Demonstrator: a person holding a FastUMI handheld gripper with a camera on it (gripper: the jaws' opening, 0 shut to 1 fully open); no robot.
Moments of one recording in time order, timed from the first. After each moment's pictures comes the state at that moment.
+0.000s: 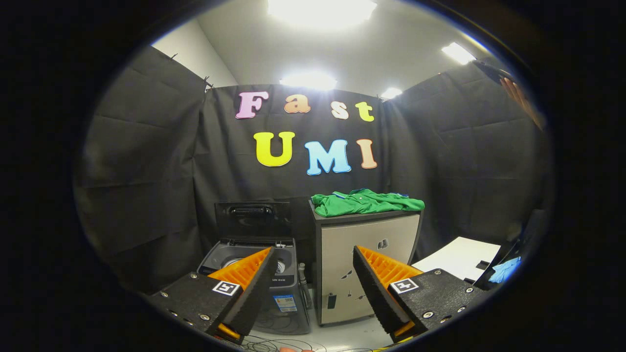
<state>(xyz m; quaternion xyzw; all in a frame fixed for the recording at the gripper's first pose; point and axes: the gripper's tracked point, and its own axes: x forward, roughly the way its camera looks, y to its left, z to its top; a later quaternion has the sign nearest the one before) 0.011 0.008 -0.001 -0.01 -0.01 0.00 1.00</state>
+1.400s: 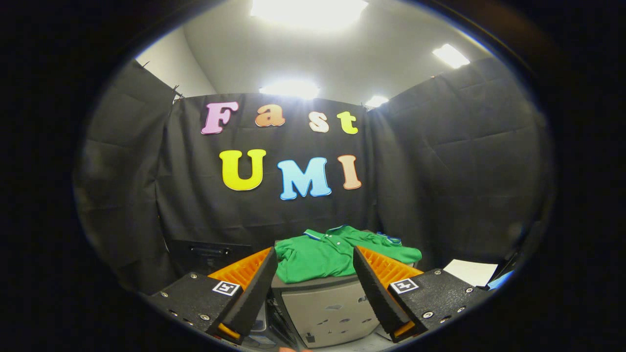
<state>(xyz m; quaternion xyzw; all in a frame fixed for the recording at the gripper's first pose) 0.194 -0.092 0.142 0.01 -0.04 -0.04 1.00</state>
